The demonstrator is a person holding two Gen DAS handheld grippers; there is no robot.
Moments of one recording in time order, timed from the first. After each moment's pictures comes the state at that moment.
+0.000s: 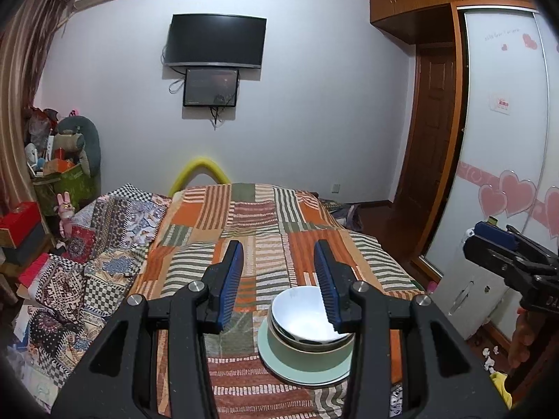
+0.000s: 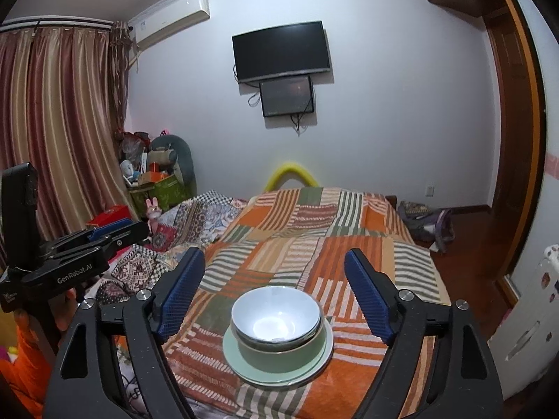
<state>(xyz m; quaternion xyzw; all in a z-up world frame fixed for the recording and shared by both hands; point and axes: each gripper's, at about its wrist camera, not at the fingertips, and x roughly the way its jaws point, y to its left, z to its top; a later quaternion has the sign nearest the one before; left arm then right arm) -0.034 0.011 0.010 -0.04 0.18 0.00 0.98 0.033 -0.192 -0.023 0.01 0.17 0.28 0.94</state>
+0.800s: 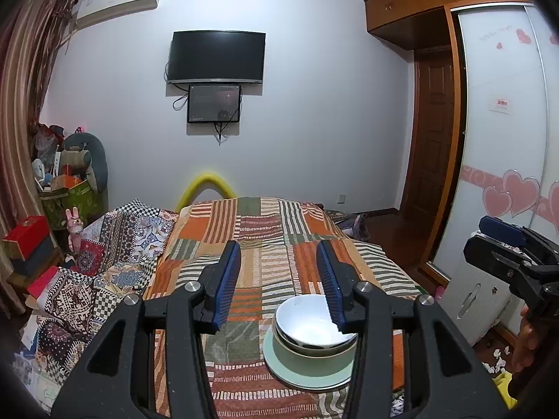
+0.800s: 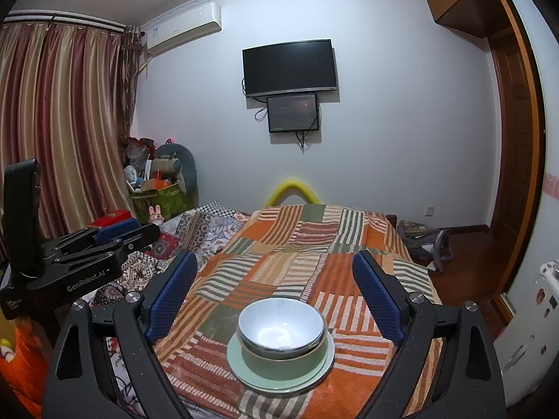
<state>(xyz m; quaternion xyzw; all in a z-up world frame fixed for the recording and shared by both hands) -0.052 -0.006 0.016 -0.02 0.15 0.01 0.99 0.012 -0.185 -0.021 0.00 0.14 0.28 0.95</state>
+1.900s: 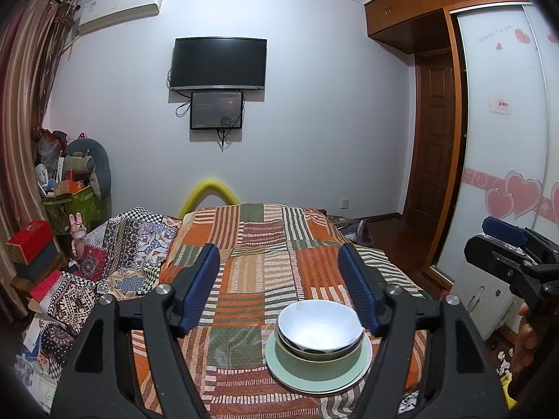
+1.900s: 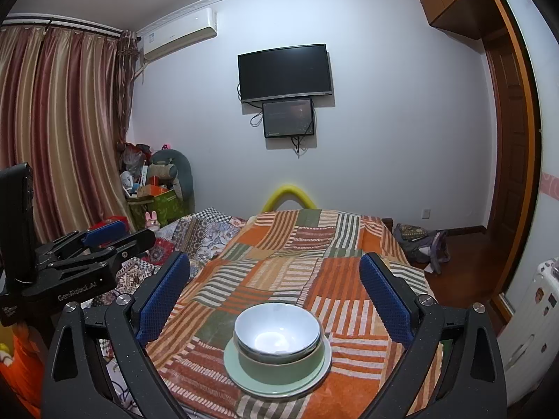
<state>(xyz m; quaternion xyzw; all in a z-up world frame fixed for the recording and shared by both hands) -0.054 -0.009 0.020 -0.02 0.14 0.02 0.99 0.013 -0.189 -0.015 0.00 0.13 0.27 0.95</state>
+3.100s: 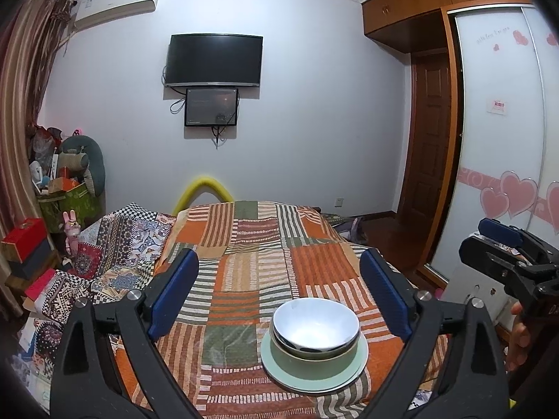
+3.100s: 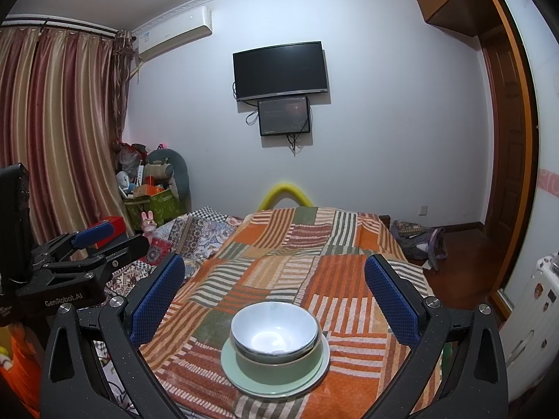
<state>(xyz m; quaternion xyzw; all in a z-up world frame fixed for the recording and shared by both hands) -0.048 -0.004 0.017 -0.02 0.15 0.00 0.99 0.018 -0.189 -0.019 0.01 0.13 0.26 0.96</state>
